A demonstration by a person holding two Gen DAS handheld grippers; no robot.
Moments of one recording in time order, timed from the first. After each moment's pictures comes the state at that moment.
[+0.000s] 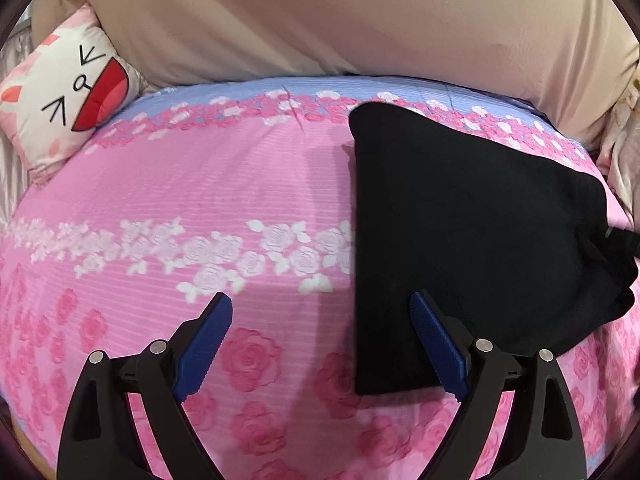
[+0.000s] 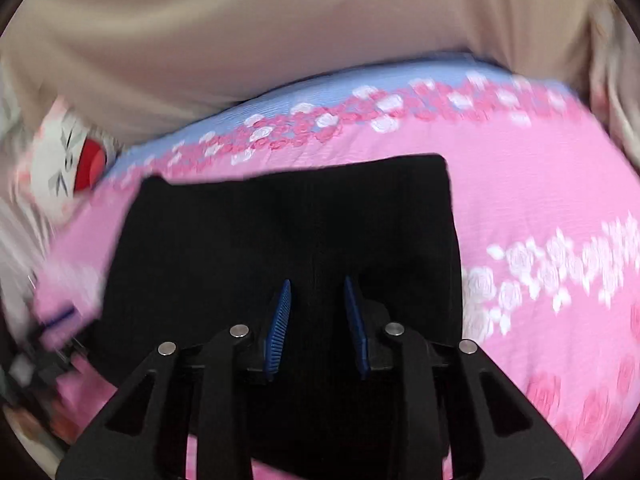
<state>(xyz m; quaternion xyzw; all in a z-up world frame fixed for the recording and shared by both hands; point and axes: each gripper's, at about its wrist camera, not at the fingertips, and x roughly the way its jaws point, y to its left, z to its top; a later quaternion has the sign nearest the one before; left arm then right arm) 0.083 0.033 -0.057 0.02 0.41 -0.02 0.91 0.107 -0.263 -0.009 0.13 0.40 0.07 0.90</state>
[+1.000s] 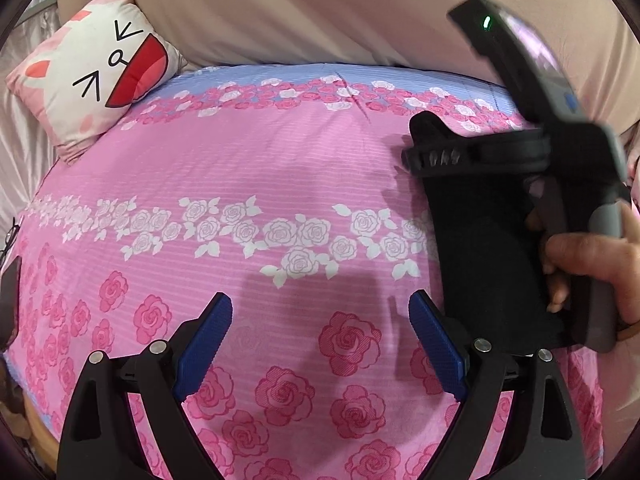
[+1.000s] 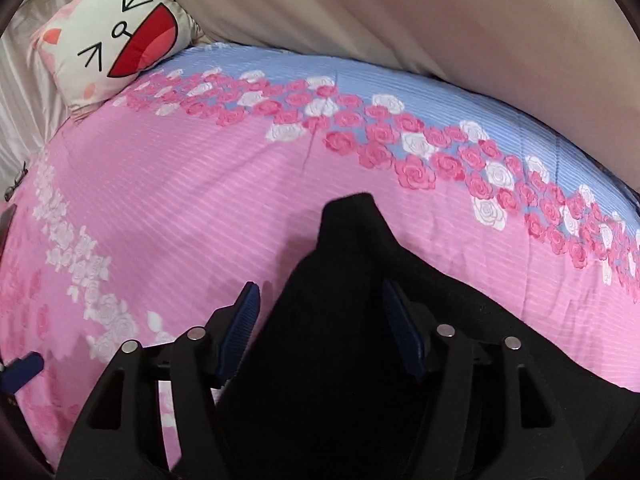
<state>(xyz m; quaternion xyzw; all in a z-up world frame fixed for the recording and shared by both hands) 0.080 0.083 -0.057 0.01 0.44 0.02 0.90 0.225 -0.033 -0.041 -0.07 0.46 0.20 0.87</state>
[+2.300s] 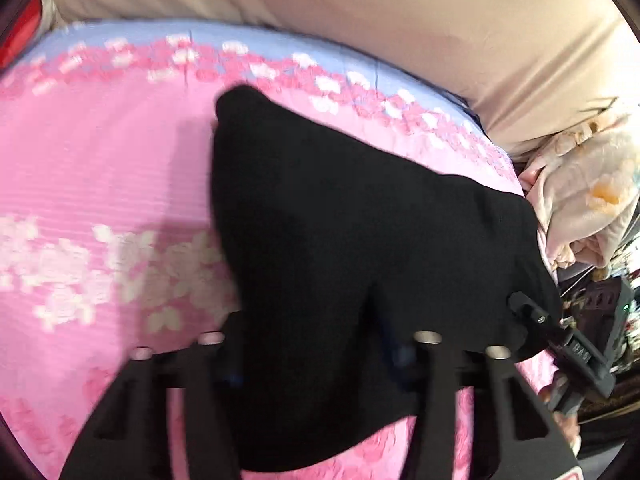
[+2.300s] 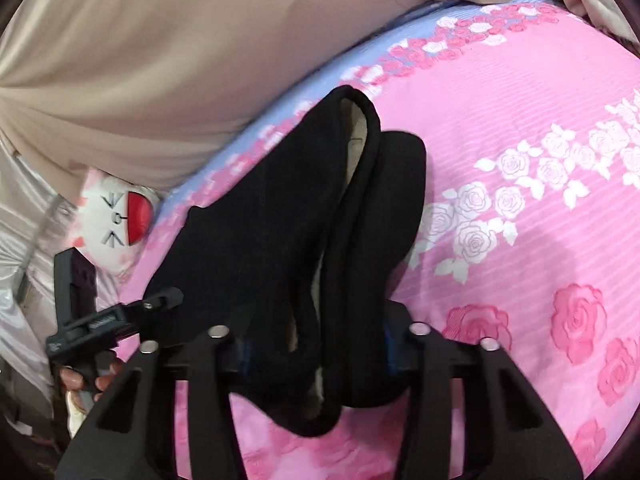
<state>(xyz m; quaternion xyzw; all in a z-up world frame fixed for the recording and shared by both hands) 0.139 0.005 -0.053 -0.11 0.49 -0.19 0.84 0.070 -0.313 -0.039 0.28 0.39 0.14 0.87</state>
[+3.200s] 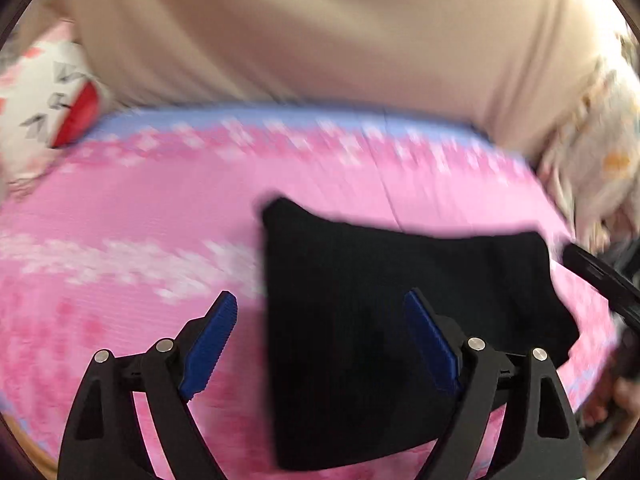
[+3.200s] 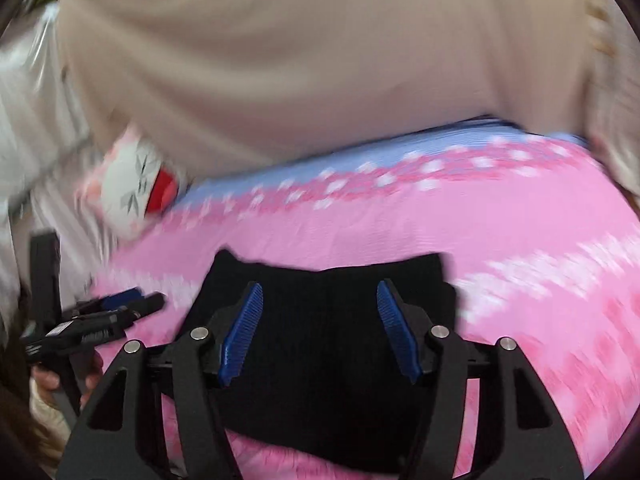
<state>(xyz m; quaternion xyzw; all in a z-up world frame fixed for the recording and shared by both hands) 0.057 -0.003 -0.017 -0.01 0.42 -0.11 0.90 0.058 -0.241 0.011 0.08 0.36 0.14 0.92</state>
